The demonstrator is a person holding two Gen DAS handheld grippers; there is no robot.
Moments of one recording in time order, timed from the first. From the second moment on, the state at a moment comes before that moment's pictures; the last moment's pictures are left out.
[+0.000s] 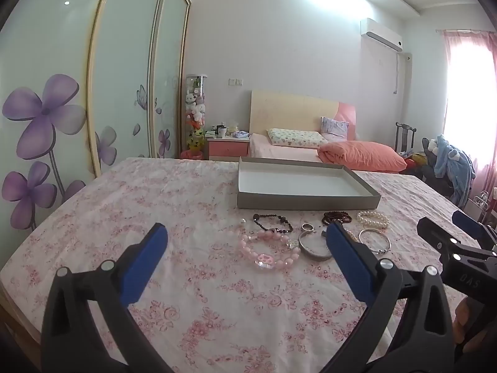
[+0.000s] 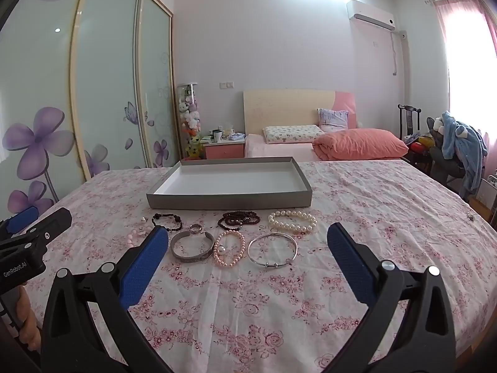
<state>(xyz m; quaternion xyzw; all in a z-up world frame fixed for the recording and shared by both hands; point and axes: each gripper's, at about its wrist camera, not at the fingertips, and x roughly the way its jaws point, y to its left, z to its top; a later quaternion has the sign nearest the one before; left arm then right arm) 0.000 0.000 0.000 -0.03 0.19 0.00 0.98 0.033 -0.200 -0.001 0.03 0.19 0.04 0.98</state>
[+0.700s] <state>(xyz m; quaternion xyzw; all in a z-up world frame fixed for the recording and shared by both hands) 0.000 0.000 0.000 -0.03 0.20 0.01 0.98 0.031 -0.200 -0.001 0.03 0.19 0.04 0.98</state>
